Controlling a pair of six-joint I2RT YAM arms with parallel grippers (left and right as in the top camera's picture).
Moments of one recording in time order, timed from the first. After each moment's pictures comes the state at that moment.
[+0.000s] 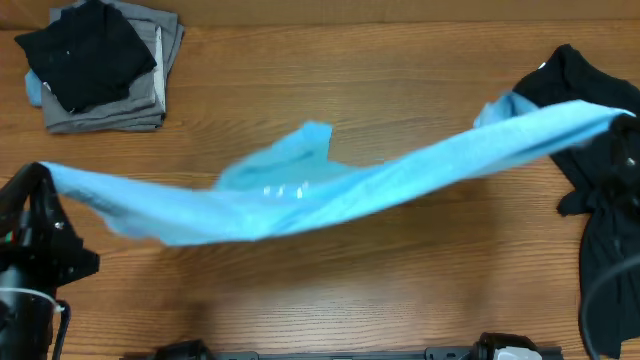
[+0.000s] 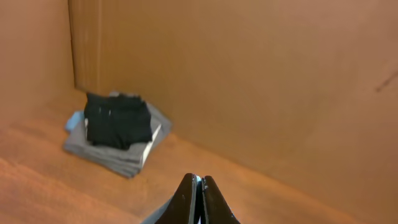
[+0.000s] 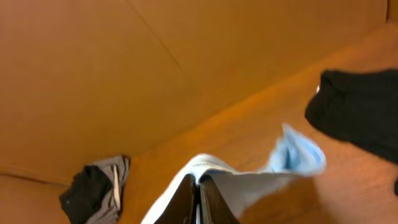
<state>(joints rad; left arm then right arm) 0.16 0.94 1.98 -1.23 0.02 -0.41 -0.10 1.15 2.20 -1.42 -0.14 0.52</state>
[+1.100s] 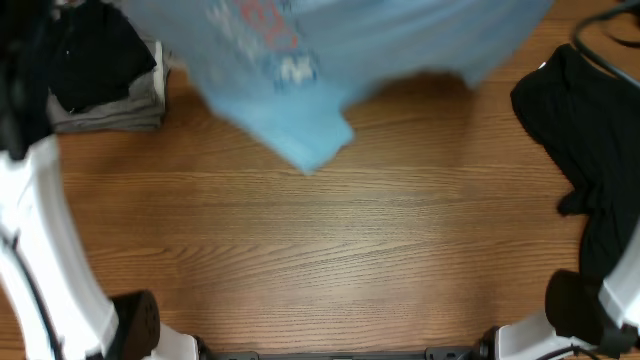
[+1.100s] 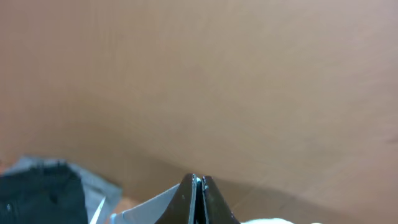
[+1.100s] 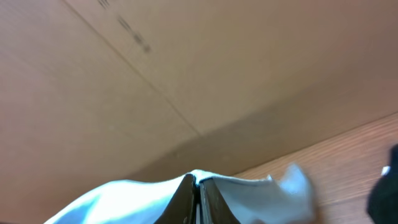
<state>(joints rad) 0.16 1.70 2.49 -0.89 0.18 -0.40 -0.20 1.76 2.52 -1.05 -0.31 0.51</state>
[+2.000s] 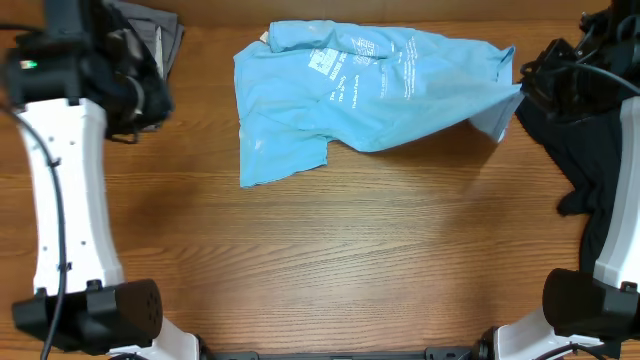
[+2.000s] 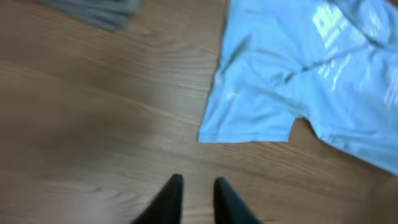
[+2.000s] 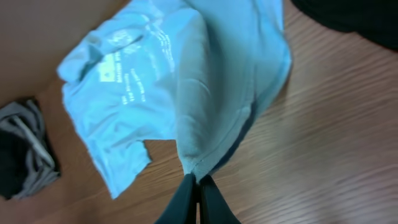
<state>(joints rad) 0.12 1.76 1.99 -1.41 0.17 -0.27 -0.16 1.77 2.16 -1.52 -0.25 0.46</state>
